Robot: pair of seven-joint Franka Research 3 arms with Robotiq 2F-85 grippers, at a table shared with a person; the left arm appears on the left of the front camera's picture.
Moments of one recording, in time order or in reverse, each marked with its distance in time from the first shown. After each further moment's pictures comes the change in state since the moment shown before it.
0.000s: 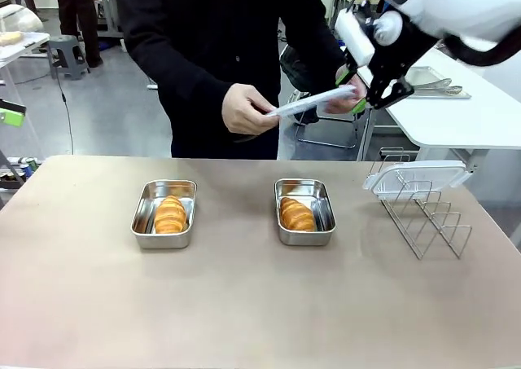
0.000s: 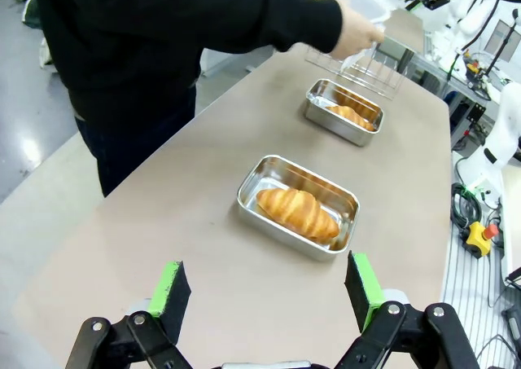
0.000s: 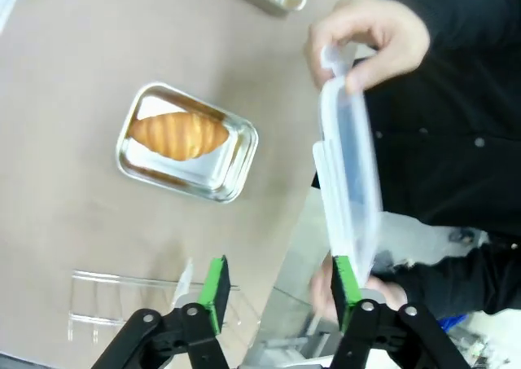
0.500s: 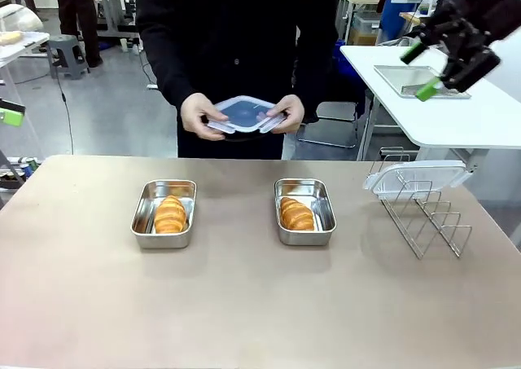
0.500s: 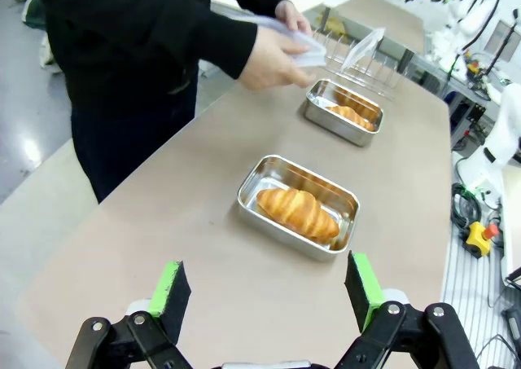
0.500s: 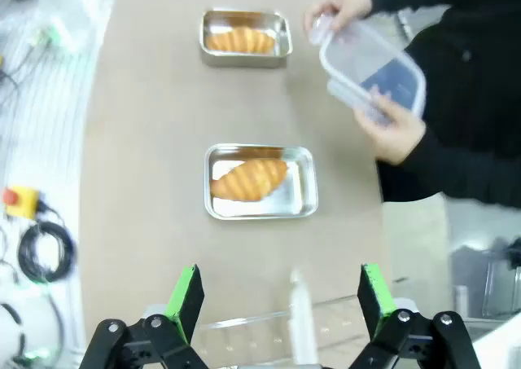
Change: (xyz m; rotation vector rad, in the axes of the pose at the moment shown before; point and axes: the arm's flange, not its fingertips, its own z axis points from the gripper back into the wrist) left arm 0.000 0.000 0.001 0.001 0.000 0.000; right arm -0.106 0.041 0.062 0.145 -0.295 -0.539
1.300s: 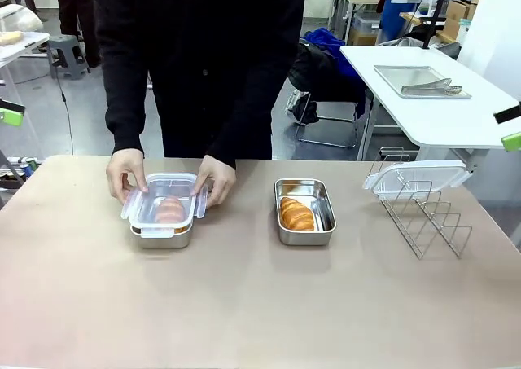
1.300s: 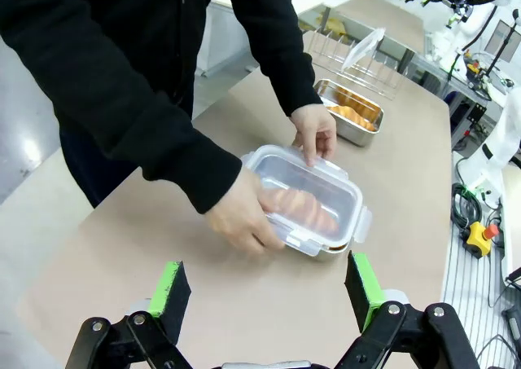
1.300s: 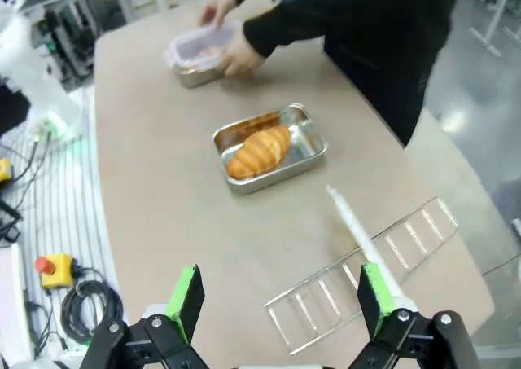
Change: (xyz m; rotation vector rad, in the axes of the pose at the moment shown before) left arm 0.000 0.000 0.000 0.000 0.000 0.000; right arm -0.157 0.063 0.035 -0.101 -0.205 -0.380
